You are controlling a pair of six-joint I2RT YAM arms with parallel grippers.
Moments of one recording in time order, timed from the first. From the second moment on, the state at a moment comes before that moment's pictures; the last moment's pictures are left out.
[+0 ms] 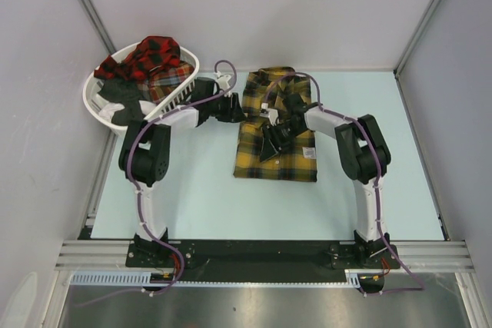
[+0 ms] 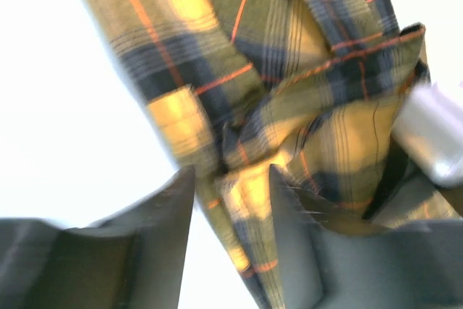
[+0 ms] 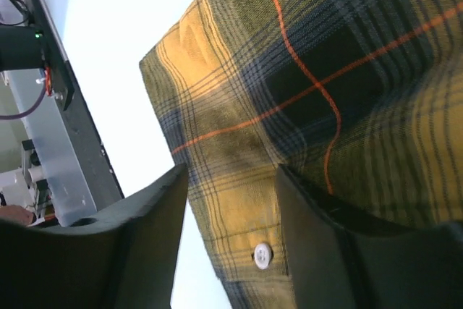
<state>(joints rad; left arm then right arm) -0.31 2.06 1.43 -0.04 0.51 -0.20 0.43 2.14 1.50 -0.59 -0.88 -0.12</state>
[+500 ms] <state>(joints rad) -0.31 2.01 1.37 -0.14 0.58 -0.14 0.04 1.97 1.50 -0.64 -0.81 -0.14</state>
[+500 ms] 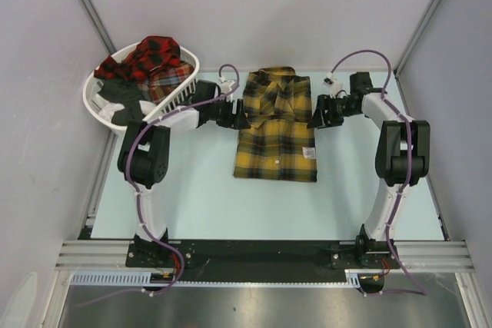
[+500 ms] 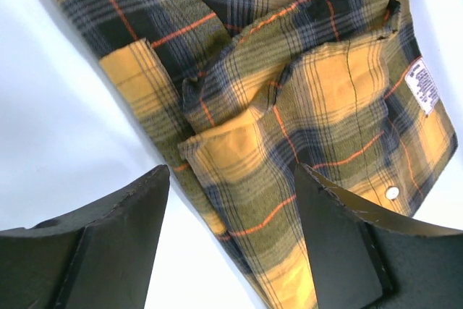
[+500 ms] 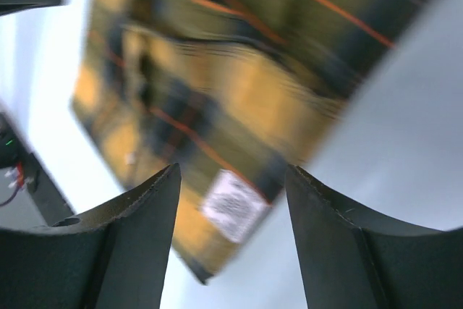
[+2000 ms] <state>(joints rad) -0.32 2.03 1.39 -0.18 0.57 -0.09 0.09 2.12 1.57 -0.62 -0.65 -0.19</state>
